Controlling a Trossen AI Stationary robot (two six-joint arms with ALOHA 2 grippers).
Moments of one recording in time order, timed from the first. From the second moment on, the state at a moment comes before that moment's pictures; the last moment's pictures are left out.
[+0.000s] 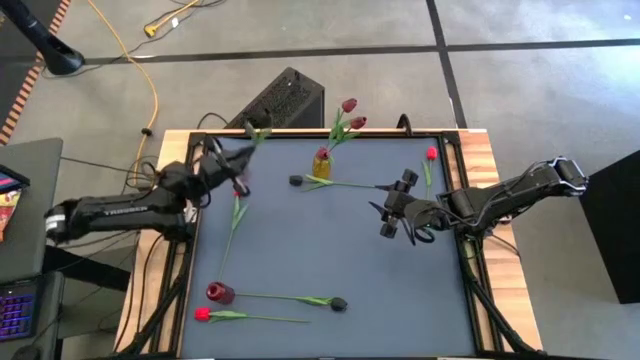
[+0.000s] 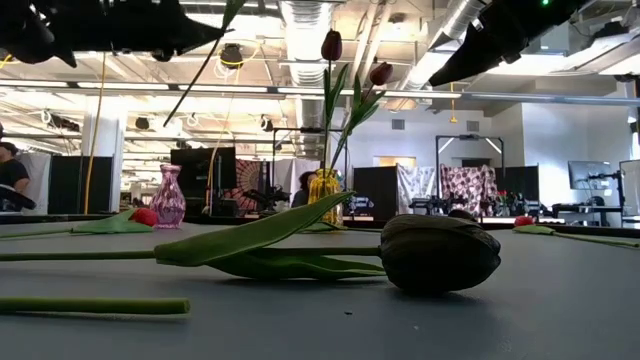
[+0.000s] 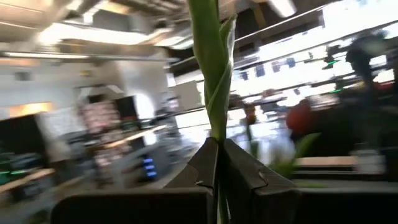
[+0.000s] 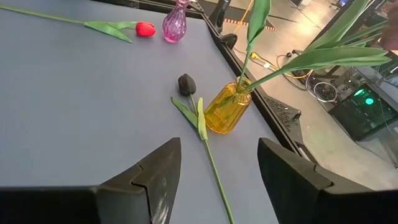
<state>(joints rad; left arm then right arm) 0.37 0.70 0.30 0.73 -0.19 0.31 0.25 1.07 0.75 -0.28 0.76 0.06</state>
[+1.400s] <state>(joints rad) 1.06 1.10 0.29 1.06 0.32 0.05 0.25 1.07 0.75 -0.28 0.76 0.06</state>
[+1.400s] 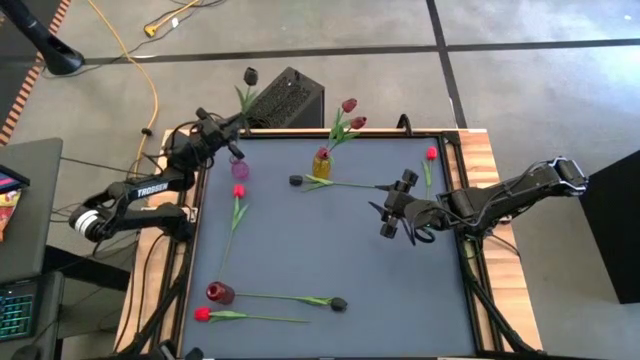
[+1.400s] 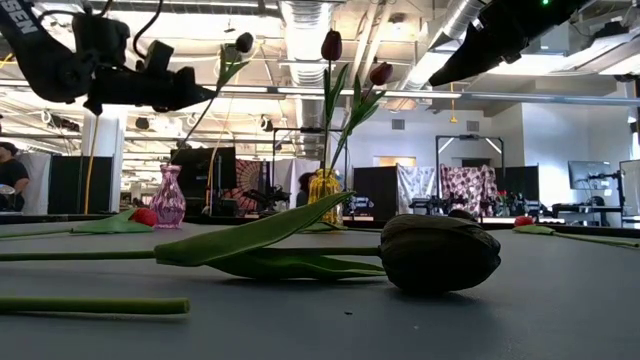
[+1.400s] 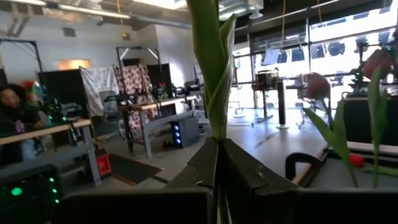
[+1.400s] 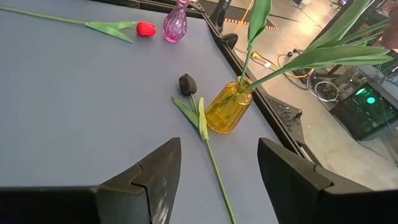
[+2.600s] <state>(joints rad) 1.06 1.10 0.29 0.92 0.28 0.02 0.25 1.07 0.75 -0.28 0.76 0.06</state>
